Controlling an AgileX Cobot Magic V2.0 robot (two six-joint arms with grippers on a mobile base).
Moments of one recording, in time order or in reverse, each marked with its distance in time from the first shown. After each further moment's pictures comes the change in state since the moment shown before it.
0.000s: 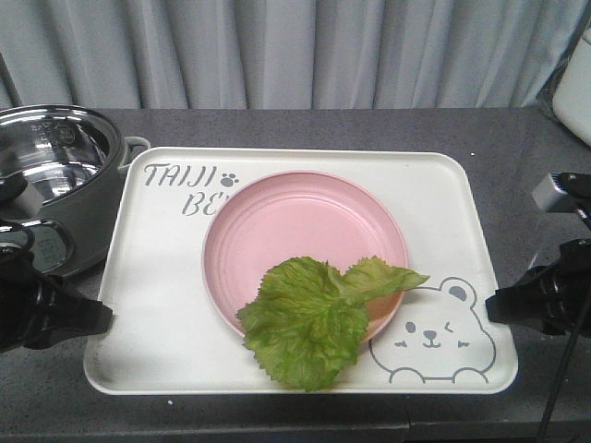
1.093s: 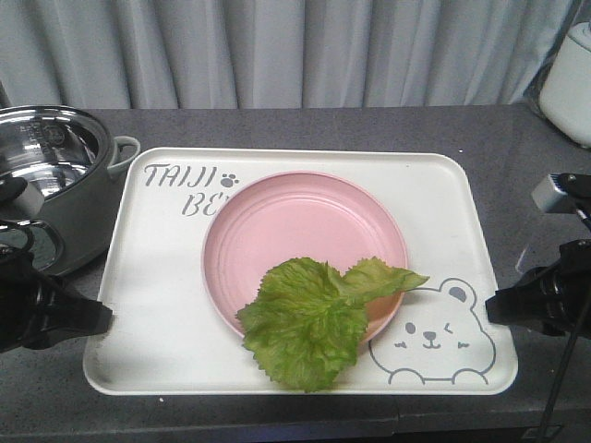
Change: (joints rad) left arm 0.000 0.000 0.000 0.001 0.001 0.000; right arm 0.000 0.000 0.000 0.000 0.005 0.000
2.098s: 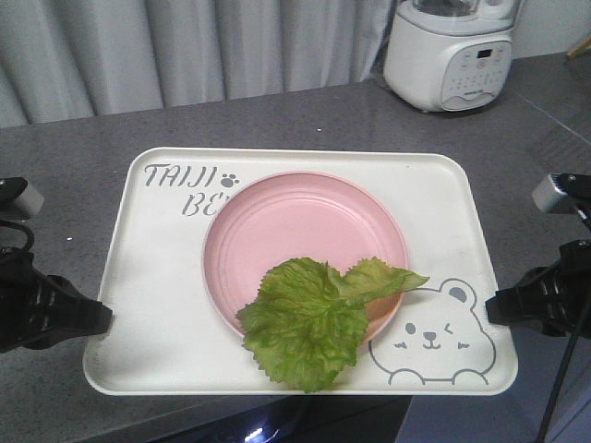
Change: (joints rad) left arm 0.000 0.000 0.000 0.000 0.000 0.000; right arm 0.000 0.000 0.000 -0.001 0.002 0.000
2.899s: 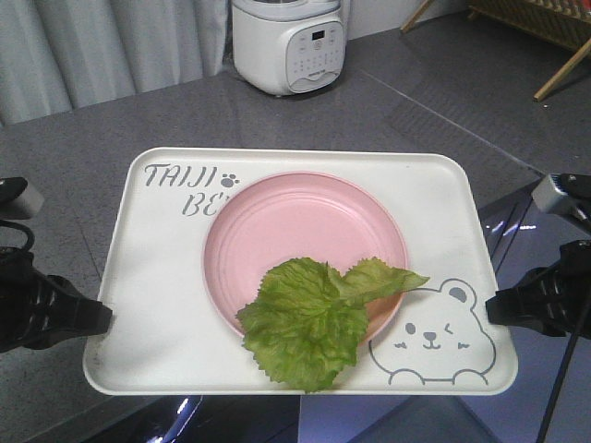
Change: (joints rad) left arm 0.000 0.000 0.000 0.000 0.000 0.000; right arm 0.000 0.000 0.000 0.000 0.001 0.000
